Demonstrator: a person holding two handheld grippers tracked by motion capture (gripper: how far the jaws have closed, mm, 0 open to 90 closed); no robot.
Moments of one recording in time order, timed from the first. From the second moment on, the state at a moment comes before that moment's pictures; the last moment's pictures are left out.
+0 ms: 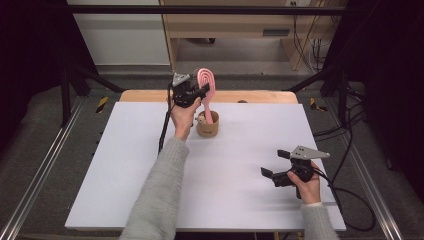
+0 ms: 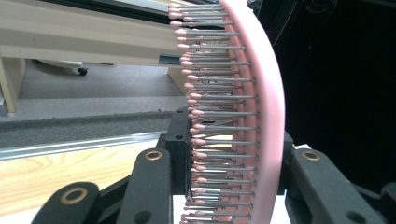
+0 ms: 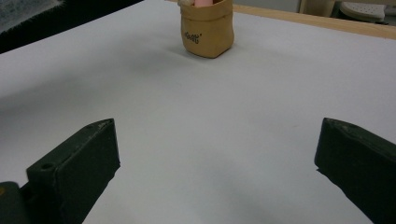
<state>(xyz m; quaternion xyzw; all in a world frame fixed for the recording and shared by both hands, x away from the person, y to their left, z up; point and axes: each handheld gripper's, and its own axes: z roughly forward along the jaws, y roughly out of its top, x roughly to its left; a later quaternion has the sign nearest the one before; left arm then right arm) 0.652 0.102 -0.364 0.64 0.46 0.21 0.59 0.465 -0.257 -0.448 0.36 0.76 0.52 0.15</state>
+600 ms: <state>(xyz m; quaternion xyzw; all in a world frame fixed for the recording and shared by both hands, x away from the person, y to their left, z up) 0.651 0.119 -0.384 0.62 0.48 0.20 0.59 0.465 -0.257 -0.448 0.36 0.76 0.52 0.15</state>
